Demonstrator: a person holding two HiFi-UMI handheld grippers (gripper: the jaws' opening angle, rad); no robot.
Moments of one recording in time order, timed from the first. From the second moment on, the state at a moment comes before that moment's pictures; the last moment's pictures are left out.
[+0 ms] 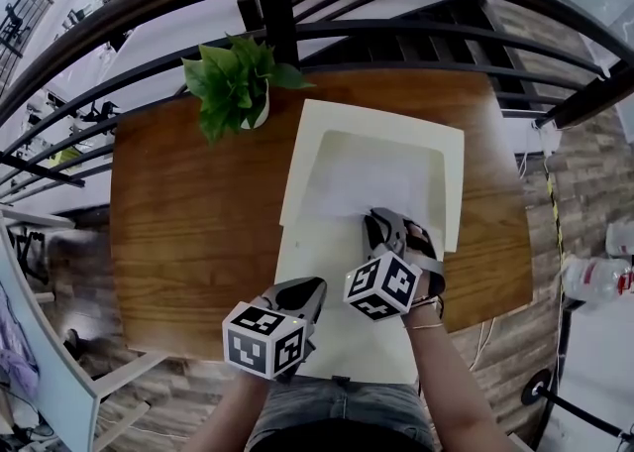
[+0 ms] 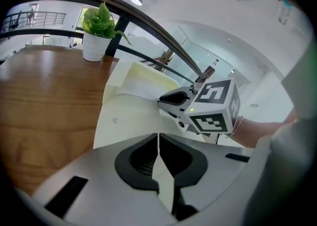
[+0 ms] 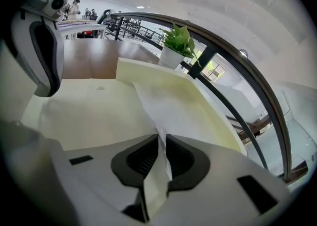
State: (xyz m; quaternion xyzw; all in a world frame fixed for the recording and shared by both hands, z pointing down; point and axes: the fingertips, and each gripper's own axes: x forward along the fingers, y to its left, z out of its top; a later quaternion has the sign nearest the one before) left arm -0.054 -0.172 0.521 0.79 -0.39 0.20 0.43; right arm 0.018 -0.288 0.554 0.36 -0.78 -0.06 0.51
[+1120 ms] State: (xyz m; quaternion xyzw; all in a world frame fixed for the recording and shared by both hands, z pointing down) left arm -0.030 -0.186 0.437 0.87 -0.37 0.15 0.29; right arm 0.035 -0.230 0.436 0.41 -0.86 0.12 0.27
